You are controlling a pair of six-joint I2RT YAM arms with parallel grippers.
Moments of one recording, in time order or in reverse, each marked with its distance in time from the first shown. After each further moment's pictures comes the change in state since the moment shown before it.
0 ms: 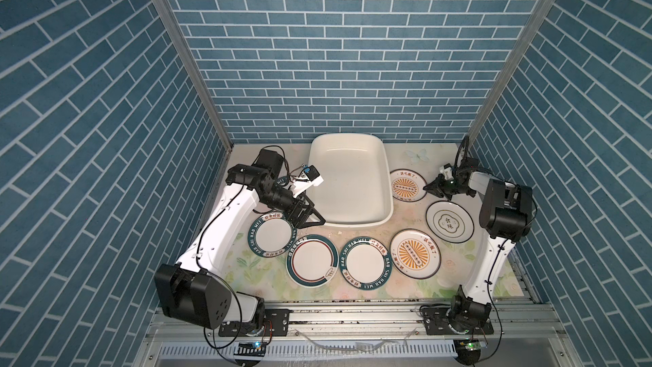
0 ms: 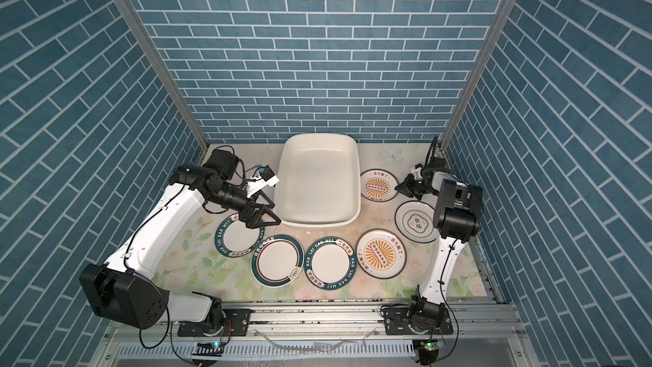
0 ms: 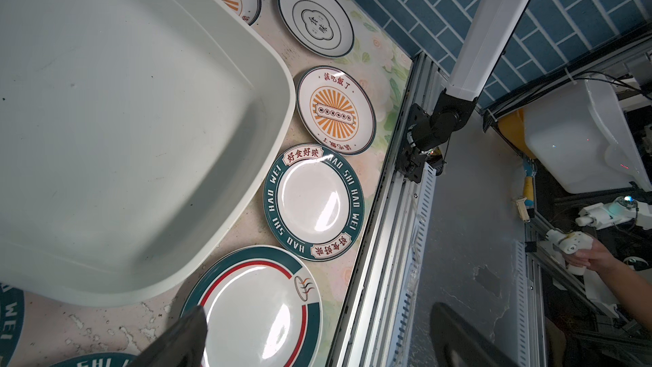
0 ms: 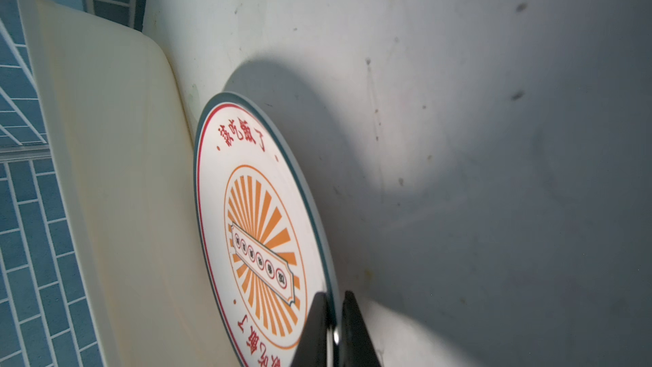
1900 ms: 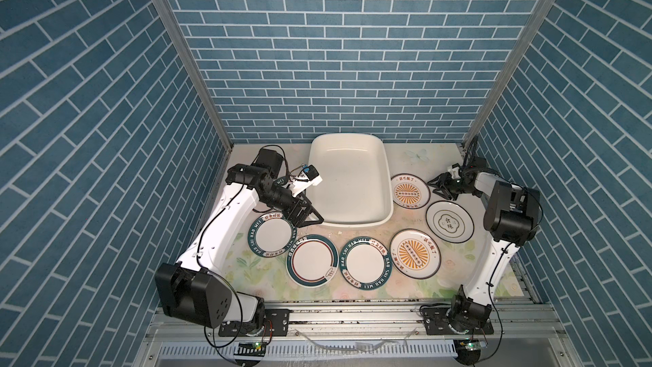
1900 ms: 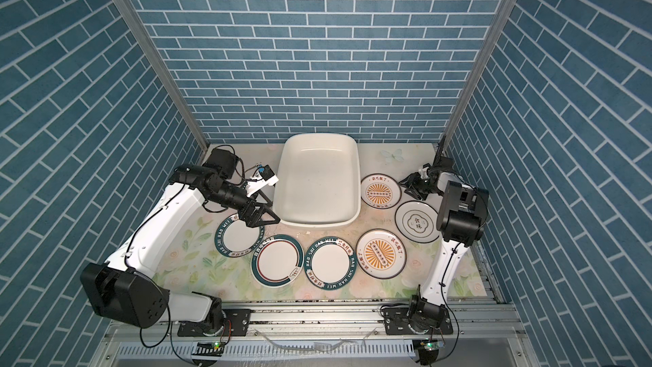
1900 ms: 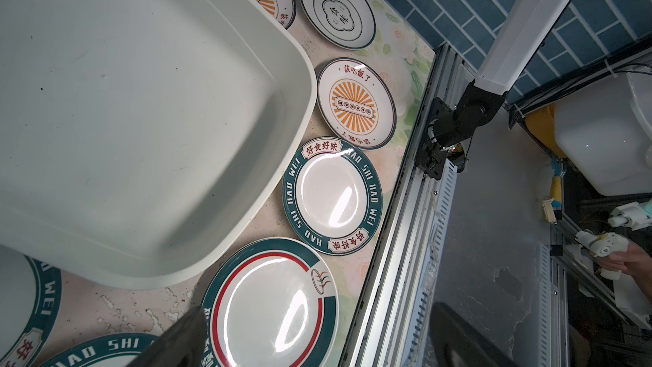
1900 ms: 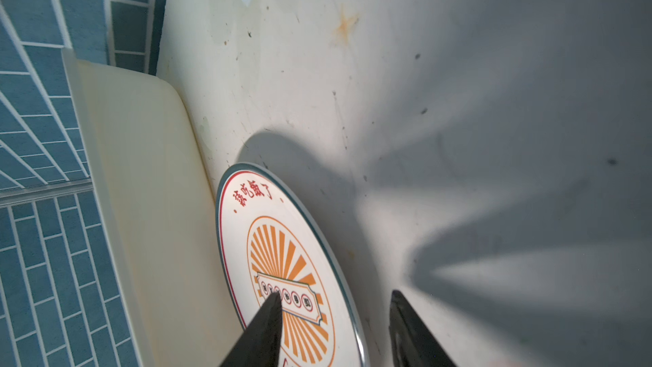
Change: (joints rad) left arm 0.006 0.006 0.000 0.018 -0.058 -0.005; right arm -0.040 -0.033 -0.004 -0.003 0.010 0.074
